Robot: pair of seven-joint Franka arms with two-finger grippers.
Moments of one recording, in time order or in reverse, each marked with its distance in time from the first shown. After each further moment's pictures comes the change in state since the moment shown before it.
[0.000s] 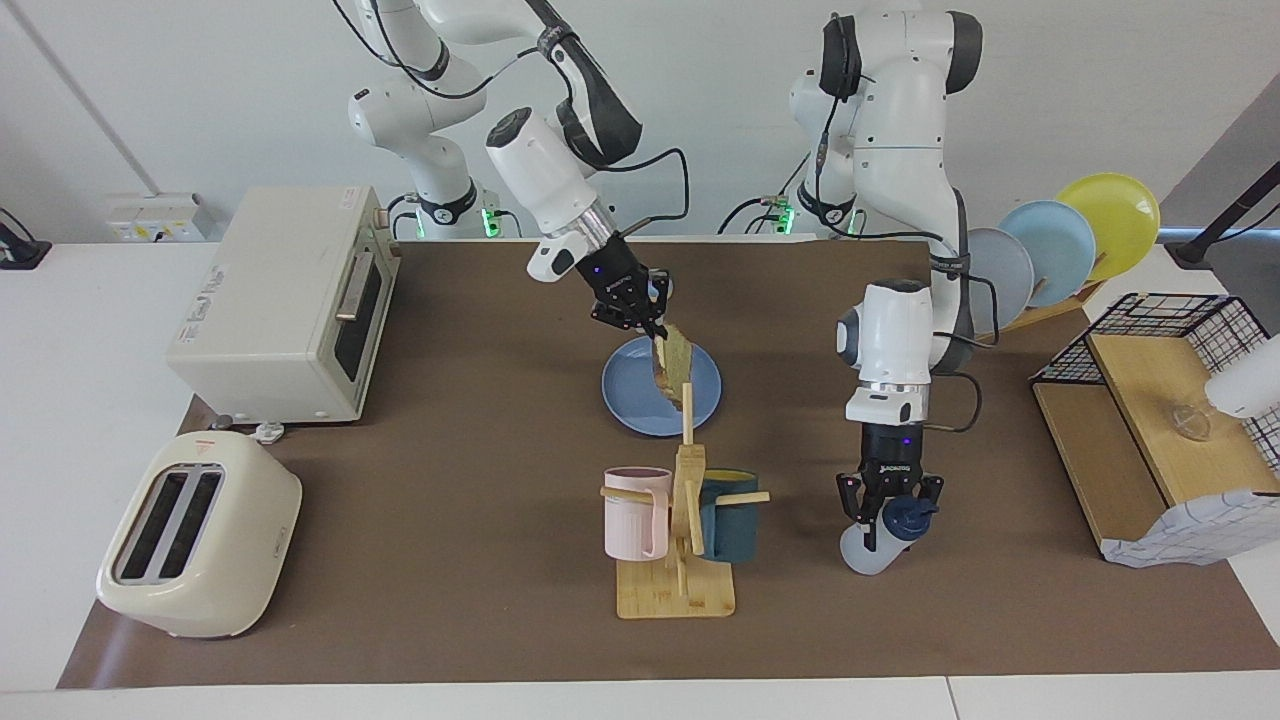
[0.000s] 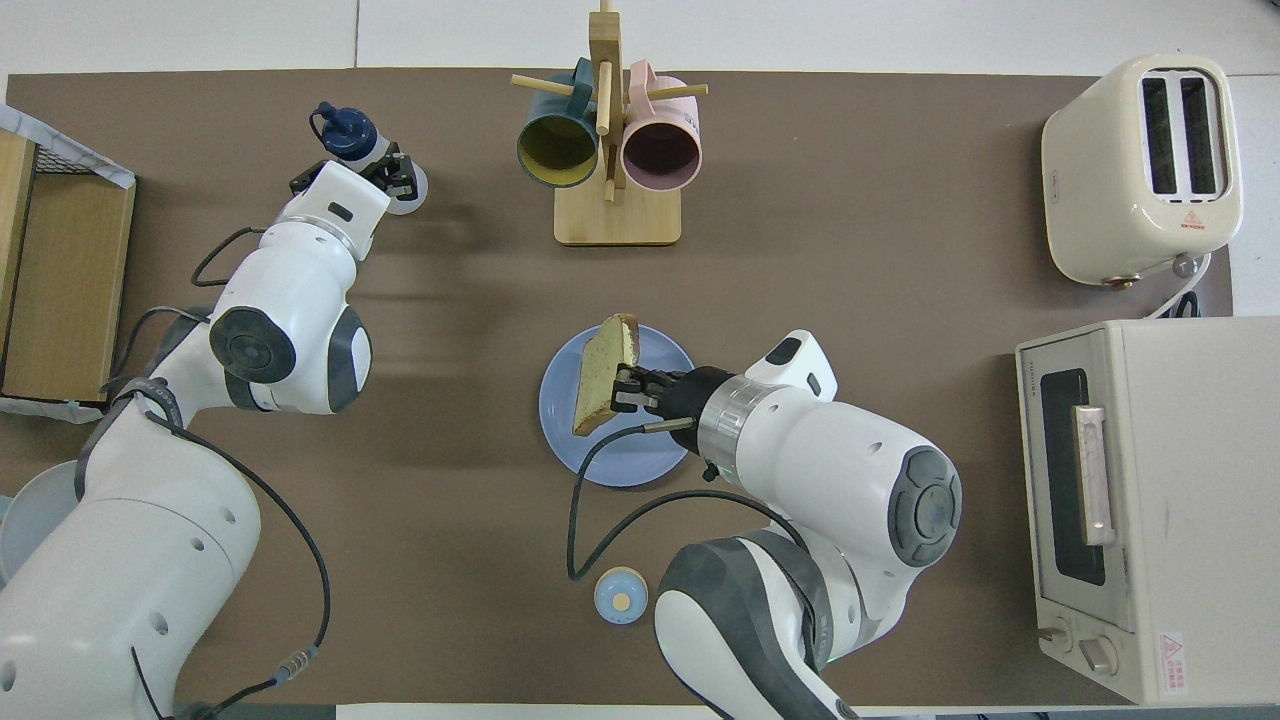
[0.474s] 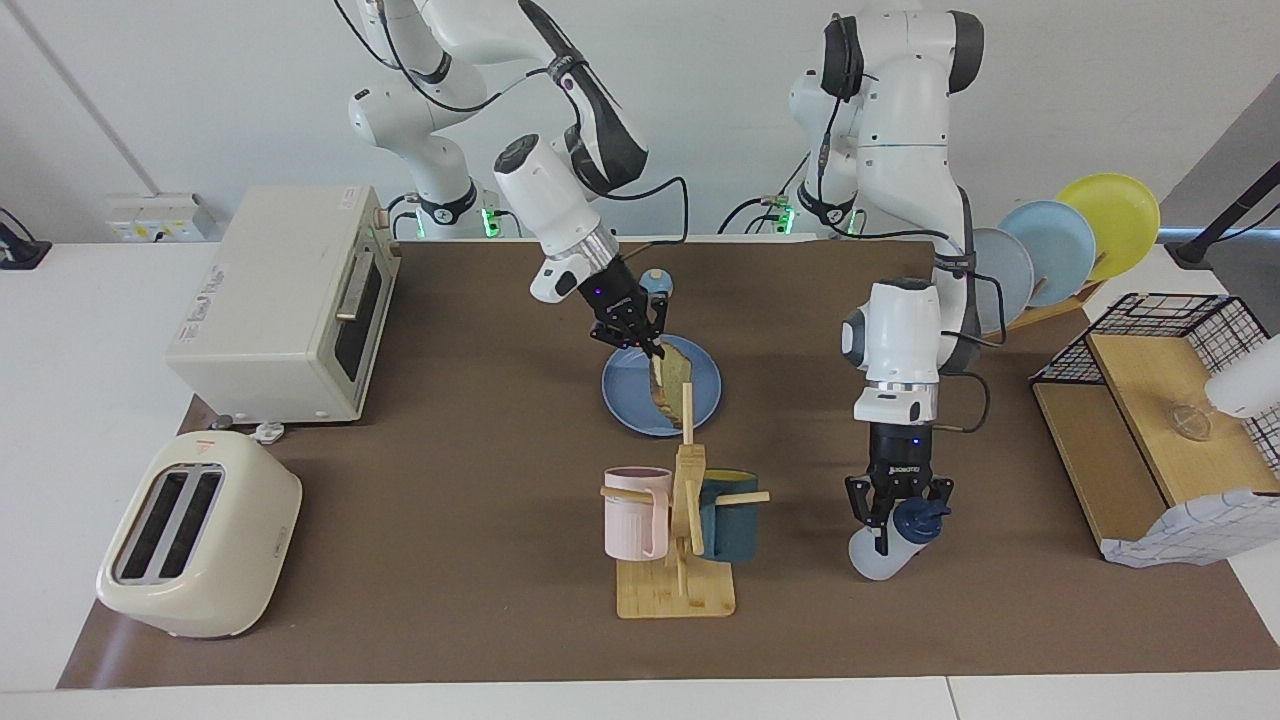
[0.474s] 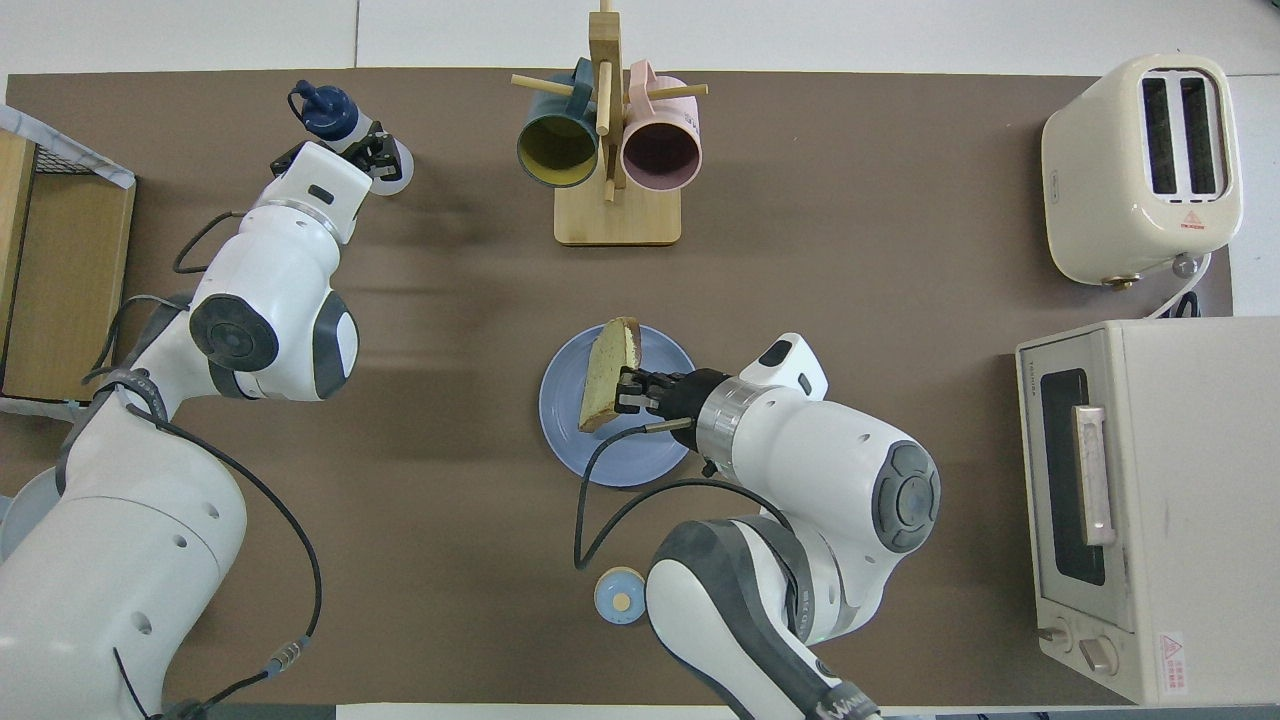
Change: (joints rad) left arm 0.019 -0.005 0.005 0.047 0.000 -0.020 0.000; right arm 0.008 0.041 0.000 -0.014 0.126 0.028 -0.160
